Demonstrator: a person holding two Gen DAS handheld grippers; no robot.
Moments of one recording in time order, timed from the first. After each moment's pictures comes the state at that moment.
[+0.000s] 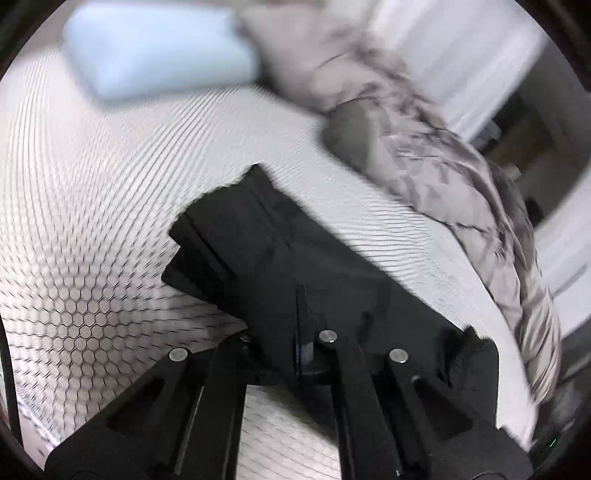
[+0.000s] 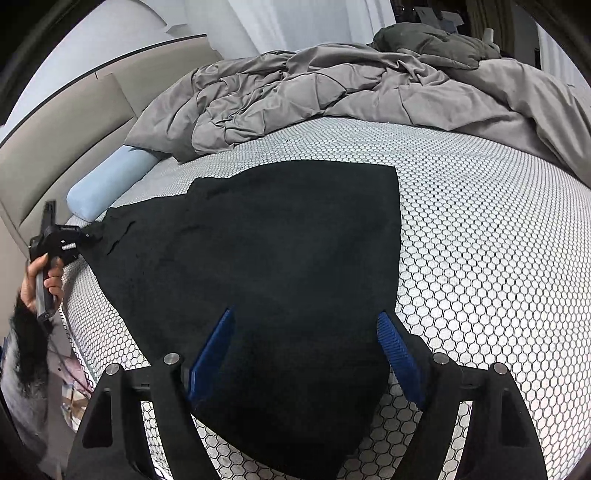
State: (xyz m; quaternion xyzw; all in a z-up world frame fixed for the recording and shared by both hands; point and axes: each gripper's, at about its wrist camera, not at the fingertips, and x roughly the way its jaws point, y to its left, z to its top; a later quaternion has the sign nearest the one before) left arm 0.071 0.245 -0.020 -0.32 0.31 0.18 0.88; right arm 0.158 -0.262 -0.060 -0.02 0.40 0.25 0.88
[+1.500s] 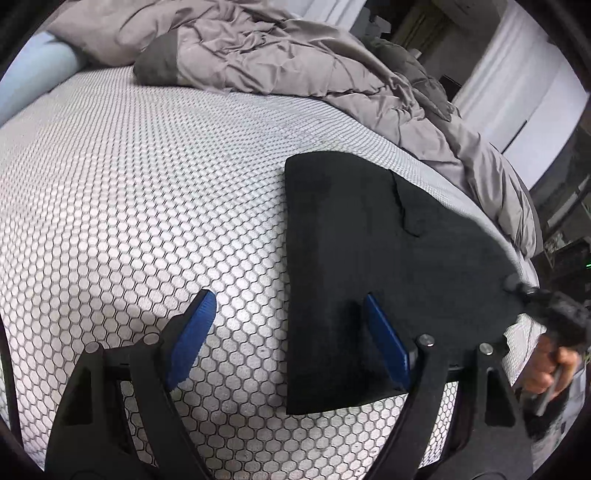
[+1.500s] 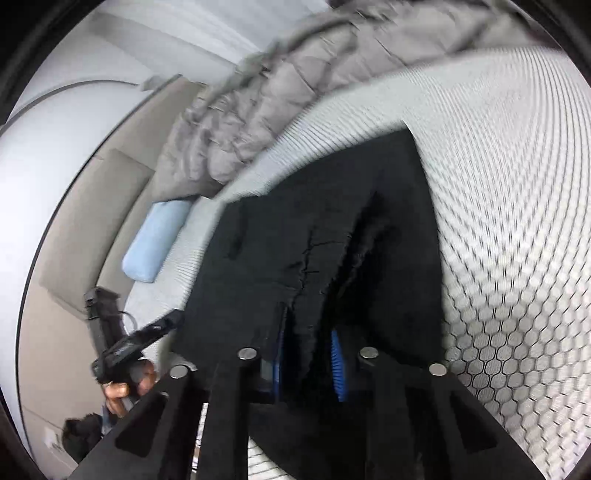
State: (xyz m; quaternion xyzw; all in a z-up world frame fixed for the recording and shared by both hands) left arm 0.116 0.088 -0.073 -0.20 0.40 -0.03 0.89; right arm 0.197 -0.284 -0.064 0.18 0.44 0.32 0.82
